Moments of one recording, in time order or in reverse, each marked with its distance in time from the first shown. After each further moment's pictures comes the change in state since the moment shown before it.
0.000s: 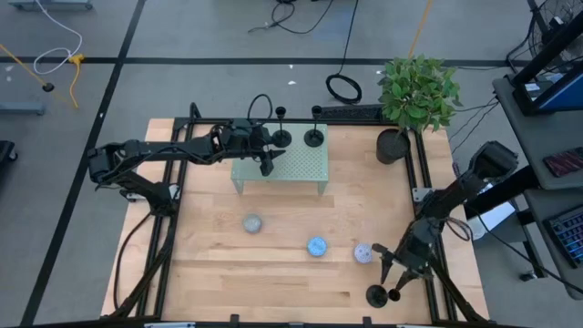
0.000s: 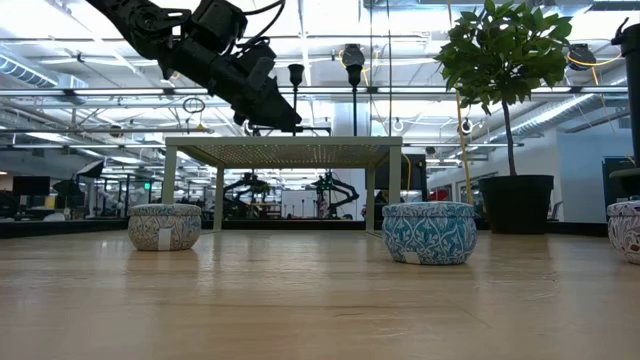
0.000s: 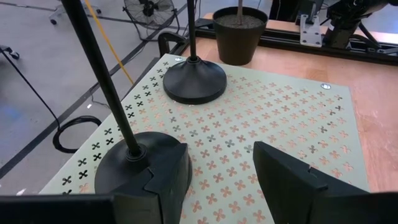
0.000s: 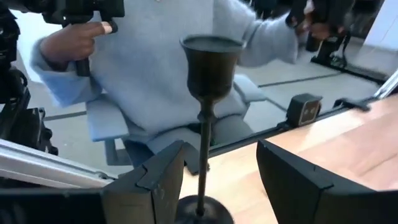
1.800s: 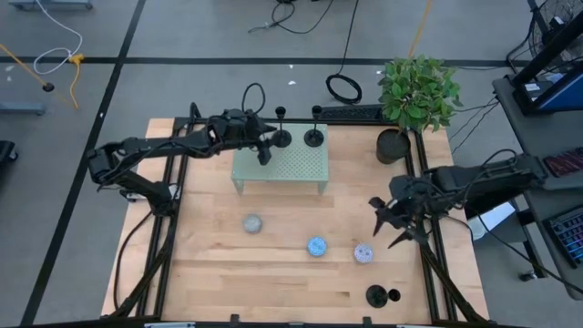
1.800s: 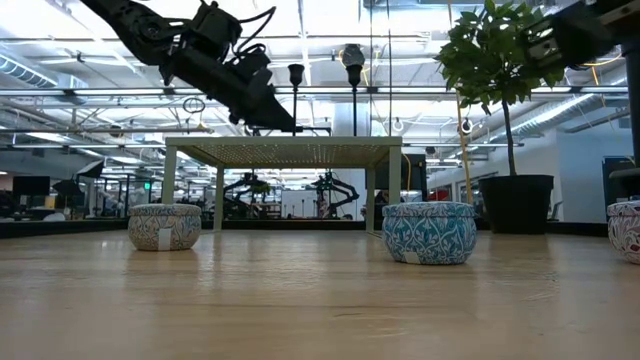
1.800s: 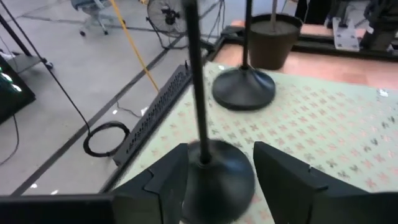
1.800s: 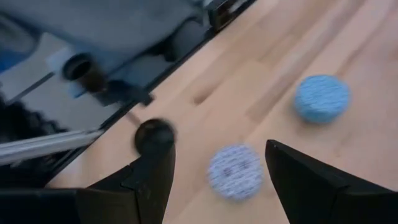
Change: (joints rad) left arm 0.097 0.000 0.000 0.029 0.009 0.072; right arm -0.618 -0.535 0.602 -1.769 -0.343 -0.170
